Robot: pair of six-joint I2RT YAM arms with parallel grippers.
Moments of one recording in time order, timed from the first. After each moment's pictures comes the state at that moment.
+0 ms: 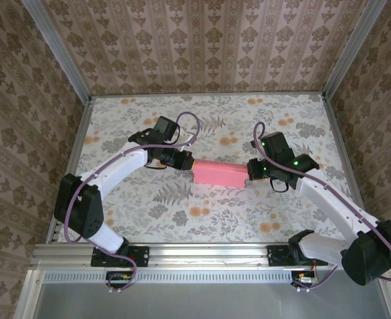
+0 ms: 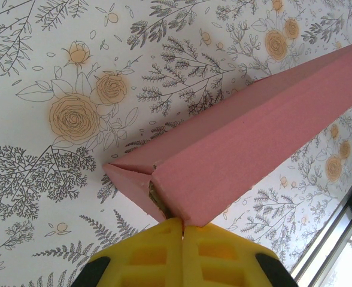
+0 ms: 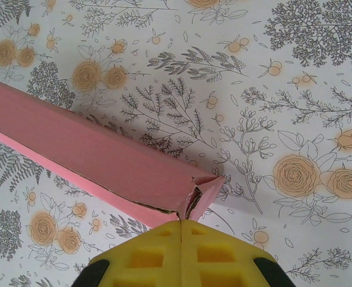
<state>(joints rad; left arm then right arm) -0.60 1.56 1.20 -0.71 0.47 -0.12 0.40 1.15 0.93 -0.72 -0.10 0.28</state>
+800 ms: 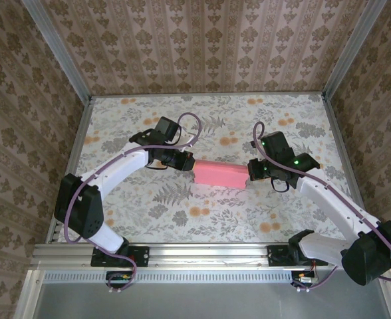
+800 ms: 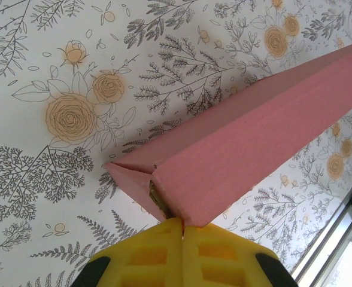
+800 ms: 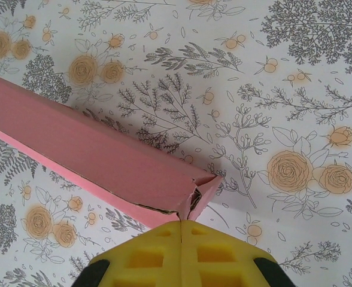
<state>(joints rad) -0.61 1.56 1.20 -0.71 0.46 -0.12 0.41 1.15 0.95 -0.76 -0.09 0.26</state>
